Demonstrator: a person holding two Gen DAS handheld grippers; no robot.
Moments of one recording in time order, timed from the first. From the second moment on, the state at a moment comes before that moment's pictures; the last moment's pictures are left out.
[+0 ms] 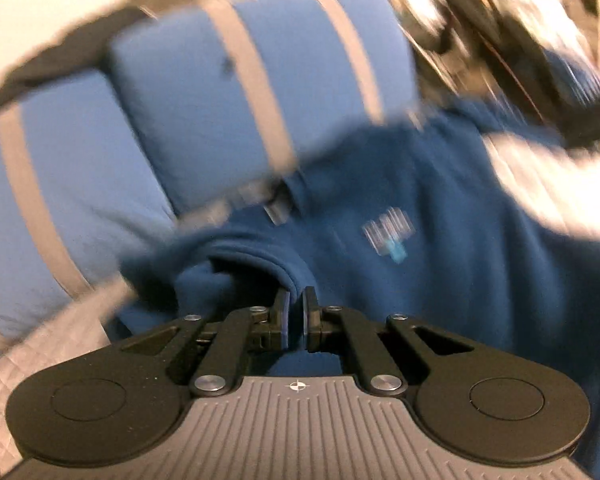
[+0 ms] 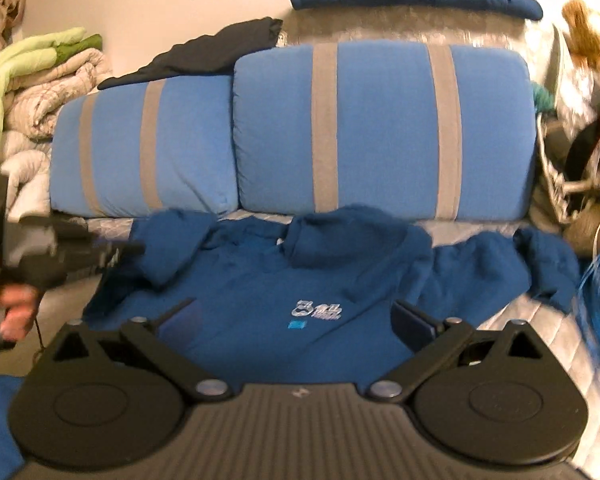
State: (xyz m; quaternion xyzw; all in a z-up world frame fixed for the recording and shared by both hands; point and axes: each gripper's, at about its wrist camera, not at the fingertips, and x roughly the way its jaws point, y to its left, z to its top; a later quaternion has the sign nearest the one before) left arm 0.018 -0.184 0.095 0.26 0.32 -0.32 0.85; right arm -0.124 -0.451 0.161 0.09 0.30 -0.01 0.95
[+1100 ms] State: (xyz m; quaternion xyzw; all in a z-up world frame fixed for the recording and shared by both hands) left arm 0.193 -0.113 0.049 -0.19 0.44 -0.18 0.86; right arm -0.113 -0.455 0.092 0.28 0.28 0.03 0.92
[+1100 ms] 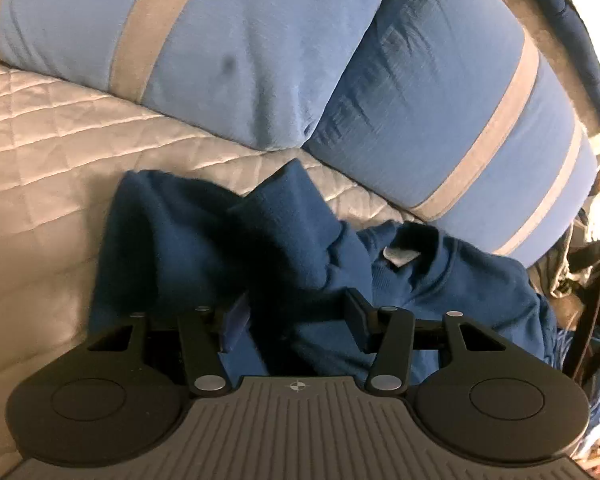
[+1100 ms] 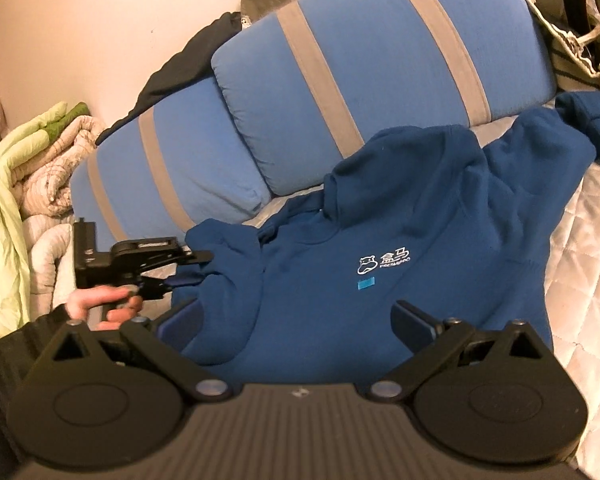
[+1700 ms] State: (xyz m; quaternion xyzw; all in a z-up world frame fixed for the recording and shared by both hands) left arm 0.152 -0.116 0.134 -0.04 0.31 -0.12 0.94; right arm -0.110 -0.456 0.090 0.29 0.29 0.03 0.91
